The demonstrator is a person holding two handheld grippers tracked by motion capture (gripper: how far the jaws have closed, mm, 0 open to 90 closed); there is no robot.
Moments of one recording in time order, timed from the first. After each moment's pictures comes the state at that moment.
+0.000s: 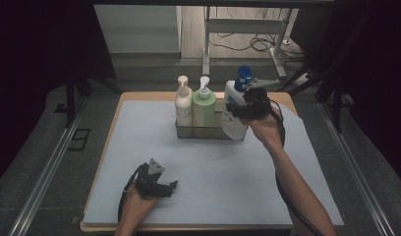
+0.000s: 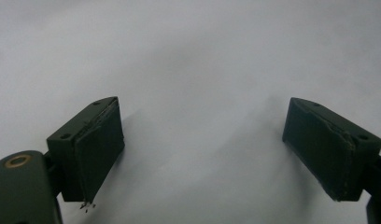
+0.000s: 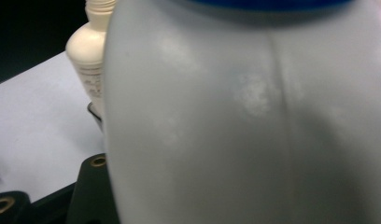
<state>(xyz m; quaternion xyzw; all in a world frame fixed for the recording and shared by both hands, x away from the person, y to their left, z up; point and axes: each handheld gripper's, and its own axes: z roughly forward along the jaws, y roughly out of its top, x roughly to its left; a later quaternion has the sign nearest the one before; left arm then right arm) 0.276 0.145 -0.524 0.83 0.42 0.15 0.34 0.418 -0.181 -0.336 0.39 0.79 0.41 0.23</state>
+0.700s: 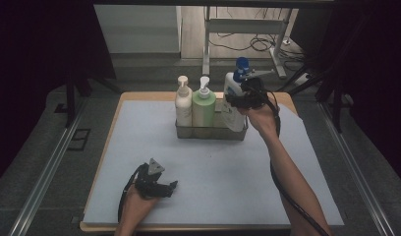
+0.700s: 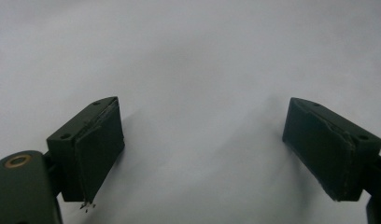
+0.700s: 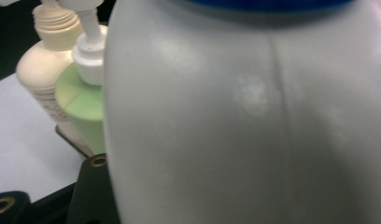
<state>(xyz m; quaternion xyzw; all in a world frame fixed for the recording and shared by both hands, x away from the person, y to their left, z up) 0.276 0.145 -0.524 0.83 0.42 0.15 0.34 0.454 -0.176 -0.336 0.41 0.78 0.40 0.23</state>
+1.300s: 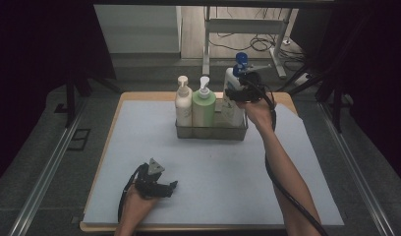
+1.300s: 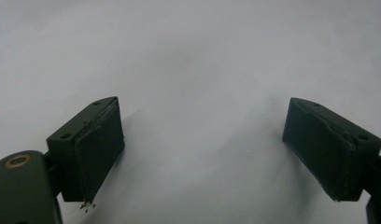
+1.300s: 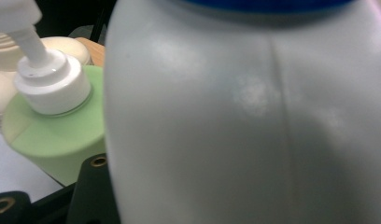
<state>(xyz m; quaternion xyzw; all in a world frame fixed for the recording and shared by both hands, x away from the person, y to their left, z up) 0.276 0.145 -0.524 0.83 0.42 0.15 0.34 0.480 -0.174 -0.342 0.43 0.77 0.39 0.24</state>
